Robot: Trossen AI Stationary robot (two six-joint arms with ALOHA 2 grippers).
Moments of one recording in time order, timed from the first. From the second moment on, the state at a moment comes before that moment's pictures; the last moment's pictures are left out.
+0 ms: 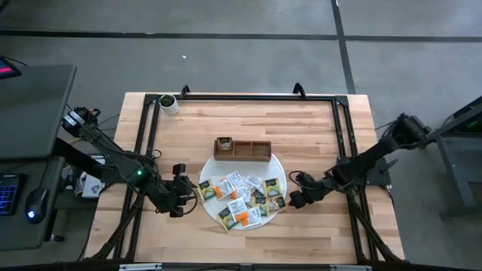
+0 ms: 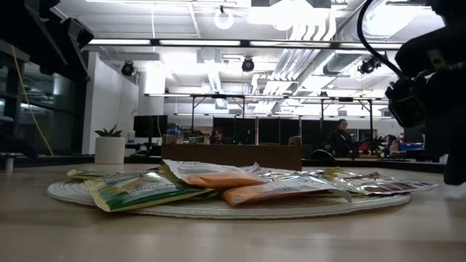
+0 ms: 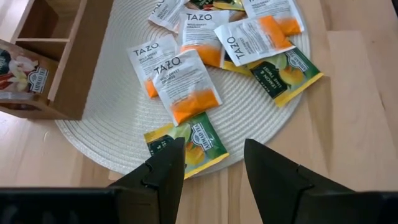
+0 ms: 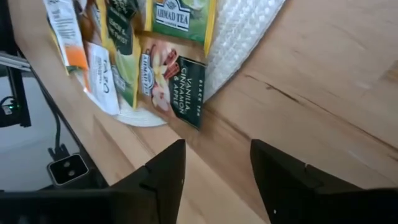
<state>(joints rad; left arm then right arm) -0.69 1.15 0.75 -0.56 -0.50 -0.55 0.51 1.34 0.34 0.19 0.05 1.64</state>
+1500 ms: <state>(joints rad) -0.69 1.15 0.75 -0.55 -0.49 -0.58 0.48 1.52 0.35 0.46 0.09 1.61</state>
